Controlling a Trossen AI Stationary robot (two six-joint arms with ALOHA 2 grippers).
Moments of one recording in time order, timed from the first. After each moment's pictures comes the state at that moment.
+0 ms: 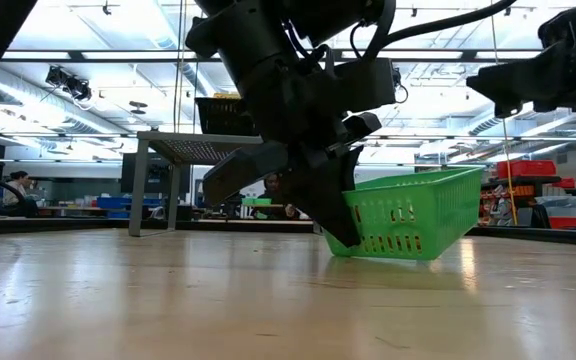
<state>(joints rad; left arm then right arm) -0.28 2.16 1.49 -0.37 -0.25 0.54 -0.08 0.01 0.01 0.08 -0.05 -0.12</state>
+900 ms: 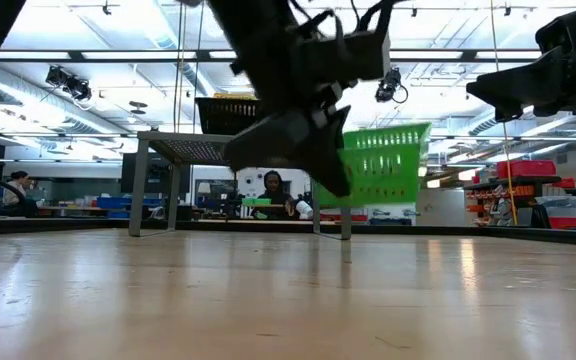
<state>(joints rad) -0.33 2.12 1.57 -0.53 -0.58 0.36 -0.08 0.01 0.01 0.05 -0.05 -0.12</state>
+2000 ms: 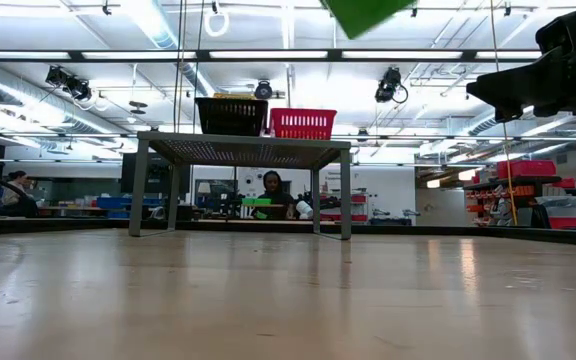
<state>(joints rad) -0.41 1.86 1.80 -0.76 -0.49 0.18 -0.08 0.01 0.01 0.05 -0.05 -0.12</state>
